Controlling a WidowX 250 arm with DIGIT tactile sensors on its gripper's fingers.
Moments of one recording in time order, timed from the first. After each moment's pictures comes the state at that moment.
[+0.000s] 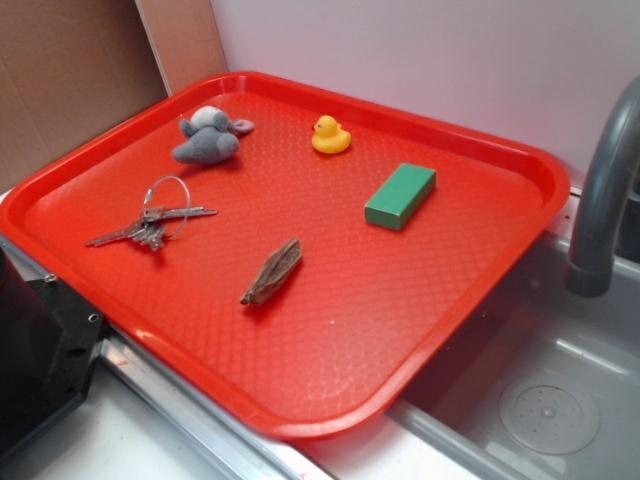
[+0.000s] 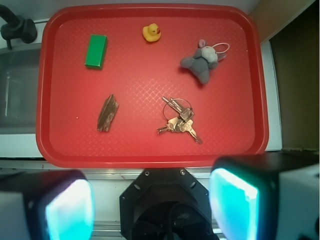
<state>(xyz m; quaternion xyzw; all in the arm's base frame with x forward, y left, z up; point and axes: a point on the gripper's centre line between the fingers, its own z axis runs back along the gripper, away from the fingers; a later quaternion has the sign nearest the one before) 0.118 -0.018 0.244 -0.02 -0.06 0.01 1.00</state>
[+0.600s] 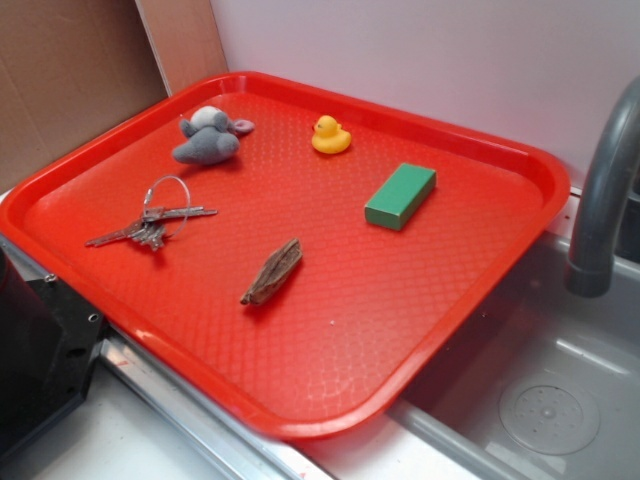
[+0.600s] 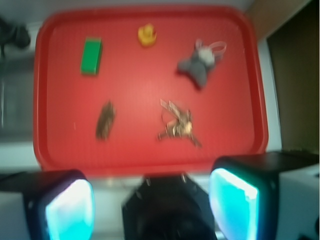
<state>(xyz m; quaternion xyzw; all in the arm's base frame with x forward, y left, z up) 0.168 -0.028 0.239 -0.01 -0.05 0.05 1.00</state>
